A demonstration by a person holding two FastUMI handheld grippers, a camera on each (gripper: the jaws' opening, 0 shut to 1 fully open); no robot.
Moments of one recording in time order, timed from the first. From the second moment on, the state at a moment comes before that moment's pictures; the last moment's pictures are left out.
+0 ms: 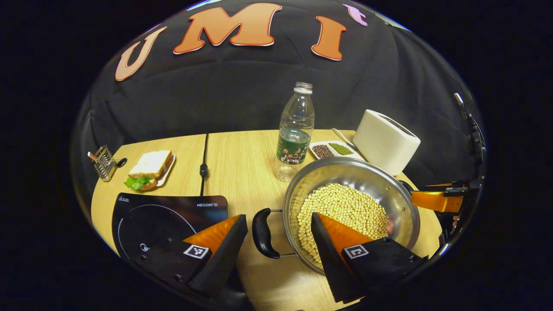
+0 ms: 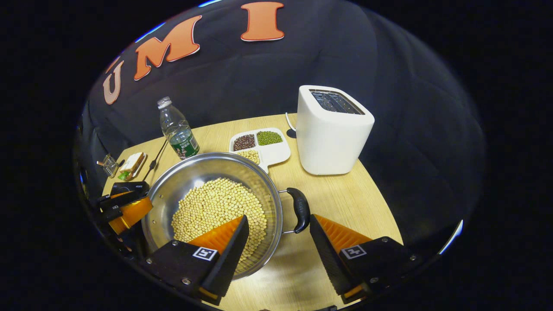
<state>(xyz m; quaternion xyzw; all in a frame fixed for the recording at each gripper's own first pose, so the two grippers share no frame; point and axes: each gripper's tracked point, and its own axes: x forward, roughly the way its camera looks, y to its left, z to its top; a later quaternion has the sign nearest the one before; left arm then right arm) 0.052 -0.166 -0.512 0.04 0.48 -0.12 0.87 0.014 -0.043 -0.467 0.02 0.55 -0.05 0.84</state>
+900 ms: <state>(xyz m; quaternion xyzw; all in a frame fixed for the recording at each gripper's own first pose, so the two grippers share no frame) 0.061 -0.171 -0.562 0.04 0.48 -0.11 0.87 0.015 -0.048 -0.526 -0.05 0.56 -0.06 0.83</state>
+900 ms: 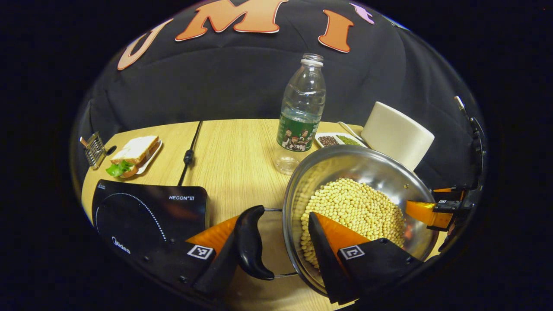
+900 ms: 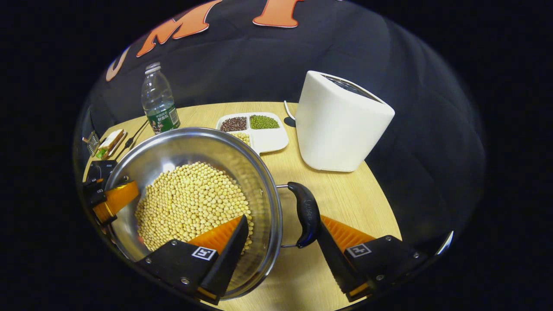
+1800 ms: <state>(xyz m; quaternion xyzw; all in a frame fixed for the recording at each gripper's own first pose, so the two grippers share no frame) 0.066 -0.164 -0.570 0.09 0.47 -0.09 0.87 0.015 -0.053 -0.523 -0.03 0.54 -0.08 0.84</state>
